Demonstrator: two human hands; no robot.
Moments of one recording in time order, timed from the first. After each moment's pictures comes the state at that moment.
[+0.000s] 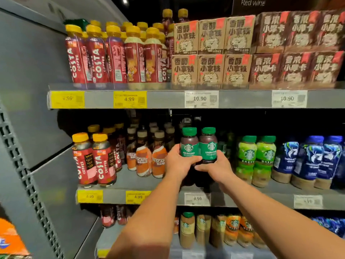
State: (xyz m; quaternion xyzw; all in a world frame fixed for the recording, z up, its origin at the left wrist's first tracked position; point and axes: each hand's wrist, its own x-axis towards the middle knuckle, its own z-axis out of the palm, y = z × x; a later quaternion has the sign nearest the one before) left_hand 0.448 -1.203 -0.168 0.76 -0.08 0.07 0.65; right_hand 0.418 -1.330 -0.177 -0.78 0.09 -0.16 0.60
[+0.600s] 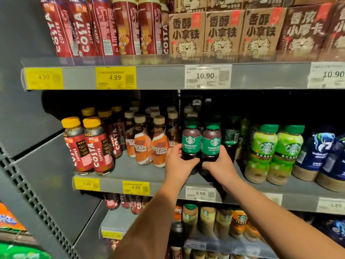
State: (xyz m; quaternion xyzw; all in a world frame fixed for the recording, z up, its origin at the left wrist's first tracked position) left_hand 0.481 -1.213 -0.230 0.79 -0.03 0.14 0.59; right_hand 0.456 -1.341 -0.220 -0.81 0.05 -0.13 0.57
